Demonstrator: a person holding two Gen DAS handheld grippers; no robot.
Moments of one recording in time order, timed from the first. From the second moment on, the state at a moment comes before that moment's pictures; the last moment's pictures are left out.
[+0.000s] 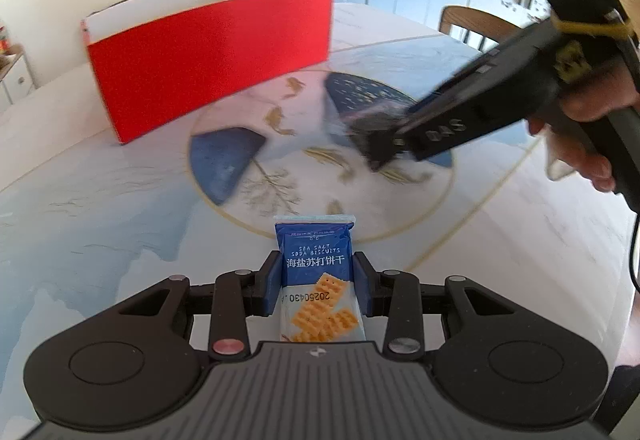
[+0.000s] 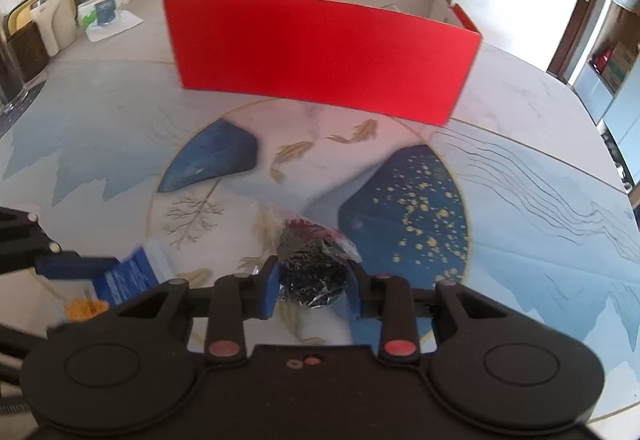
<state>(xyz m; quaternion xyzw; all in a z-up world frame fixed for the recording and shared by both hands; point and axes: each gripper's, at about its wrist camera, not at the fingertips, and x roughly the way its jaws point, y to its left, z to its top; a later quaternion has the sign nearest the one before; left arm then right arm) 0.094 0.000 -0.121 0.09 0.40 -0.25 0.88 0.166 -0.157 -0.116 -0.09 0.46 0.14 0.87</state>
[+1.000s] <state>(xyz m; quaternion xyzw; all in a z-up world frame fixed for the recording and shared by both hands) 0.144 0.027 -0.039 0.02 0.35 -0.19 0.92 0.183 -0.171 -0.034 -0.02 0.42 0.19 0.89</state>
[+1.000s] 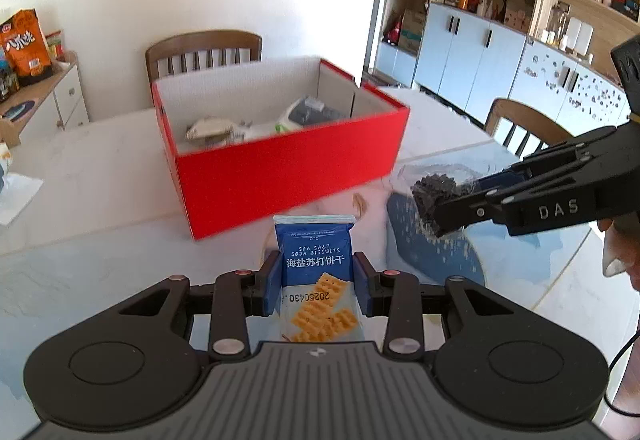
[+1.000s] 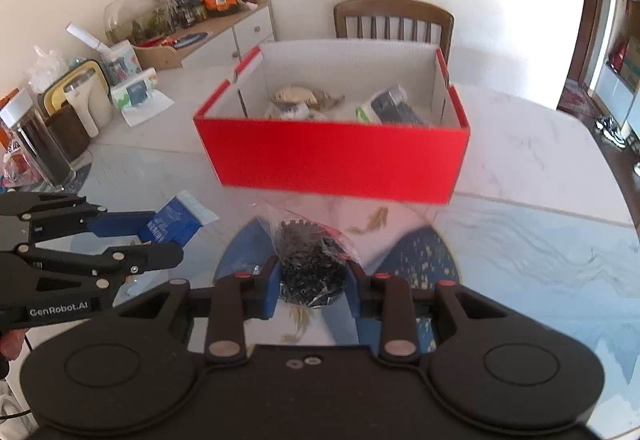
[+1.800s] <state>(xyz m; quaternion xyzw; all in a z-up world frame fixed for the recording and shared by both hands) 0.228 0.039 0.013 0.00 0.32 -0.17 0.93 0.247 -0.166 0.014 -0.02 0.37 0.22 0.90</state>
